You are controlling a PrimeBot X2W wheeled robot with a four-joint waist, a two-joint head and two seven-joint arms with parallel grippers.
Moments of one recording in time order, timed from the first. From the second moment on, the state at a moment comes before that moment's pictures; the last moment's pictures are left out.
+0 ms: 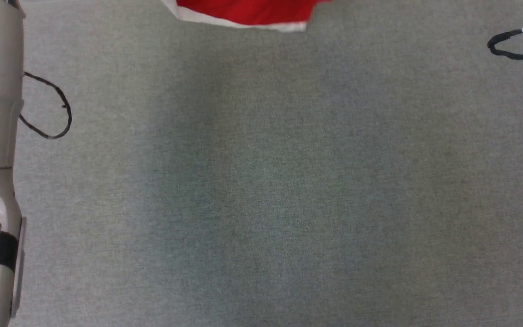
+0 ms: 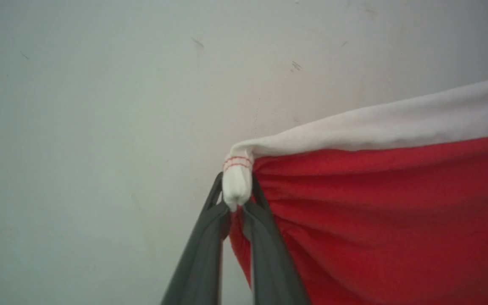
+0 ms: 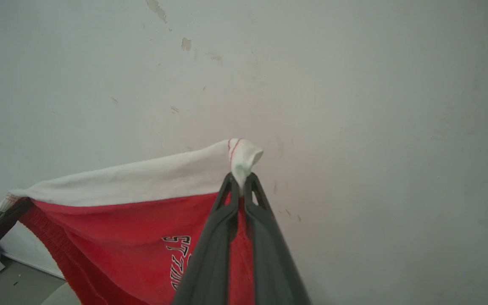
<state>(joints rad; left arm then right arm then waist) -1.39 0.35 -0.33 0.65 -0.41 0.06 0.13 -1.53 -0.09 0.09 0.81 0.51 0.13 0.25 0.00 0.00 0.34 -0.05</state>
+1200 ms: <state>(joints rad) -0.69 0.39 -0.69 0.44 -0.69 -0.12 -0.11 -0.55 -0.36 0.32 0.26 0.94 0.13 0.61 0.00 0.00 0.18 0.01</state>
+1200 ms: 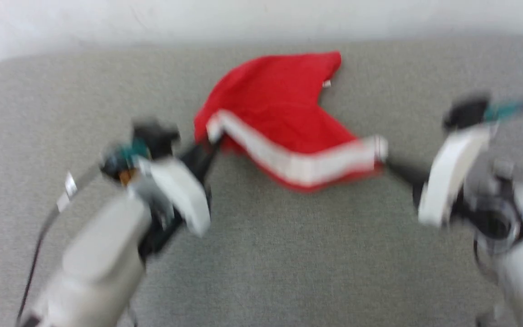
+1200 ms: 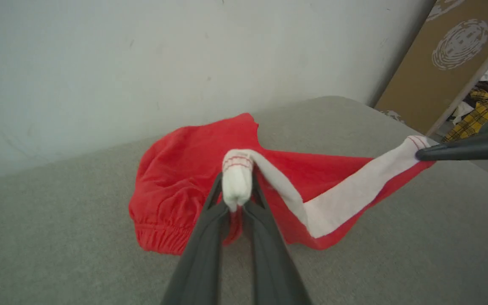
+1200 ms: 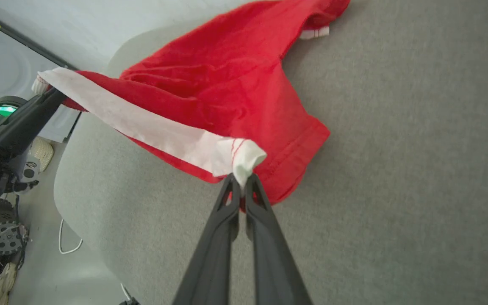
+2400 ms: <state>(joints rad) -0.22 0.55 -0.65 0.00 -1.07 0.04 0.18 -0.03 -0.31 0.08 -0.14 0.81 0.13 1.11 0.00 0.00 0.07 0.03</state>
